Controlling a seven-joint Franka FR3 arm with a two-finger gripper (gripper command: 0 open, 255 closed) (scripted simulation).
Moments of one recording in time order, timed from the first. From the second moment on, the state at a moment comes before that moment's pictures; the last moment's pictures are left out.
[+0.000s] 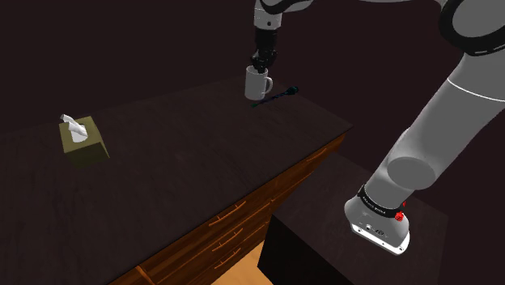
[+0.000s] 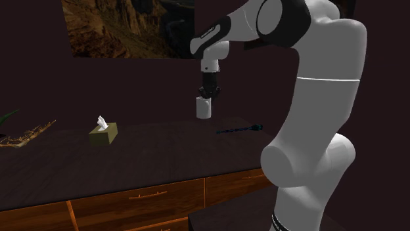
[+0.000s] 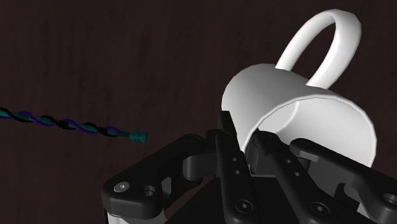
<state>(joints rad) 0.00 -0.02 0.05 -1.84 0.00 1.78 0.03</state>
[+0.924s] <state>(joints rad) -0.03 0.21 0.02 -1.64 -0.01 1.81 -0.02</state>
